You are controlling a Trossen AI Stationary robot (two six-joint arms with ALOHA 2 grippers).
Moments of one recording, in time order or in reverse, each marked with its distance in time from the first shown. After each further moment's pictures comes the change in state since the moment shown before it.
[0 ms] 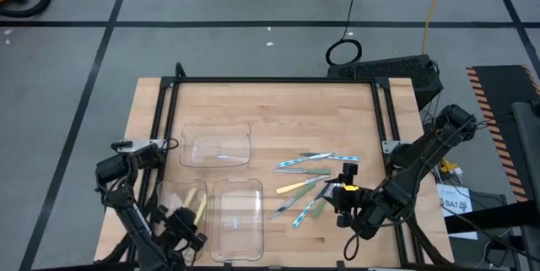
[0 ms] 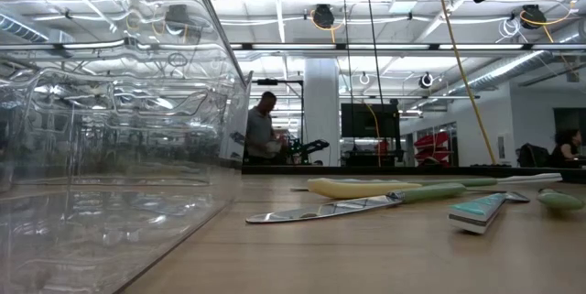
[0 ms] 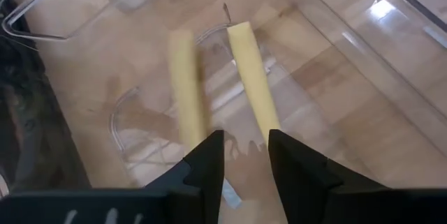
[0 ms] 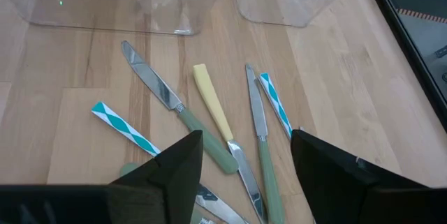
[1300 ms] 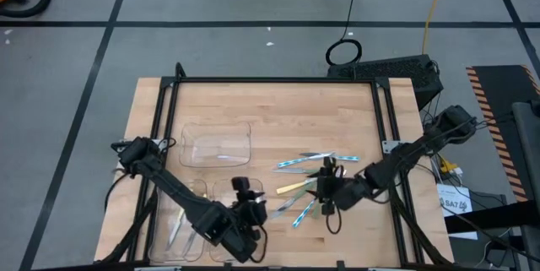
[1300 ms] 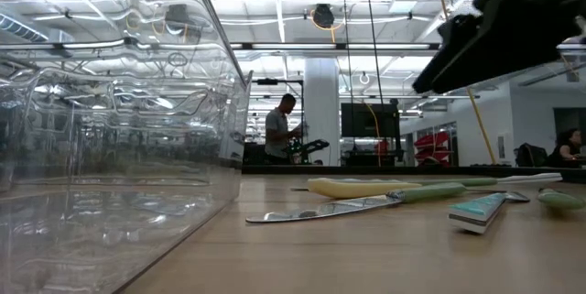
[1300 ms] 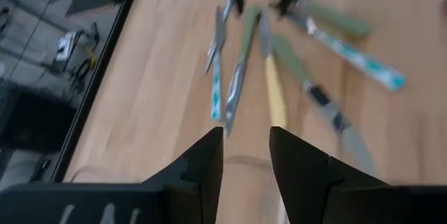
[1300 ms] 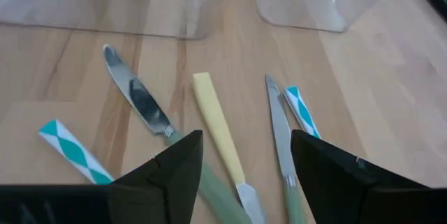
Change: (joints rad) left arm 0.439 -0.006 0.341 0.442 -0.503 1.608; right arm -0.230 0.001 -0.423 0.801 -0.181 -0.342
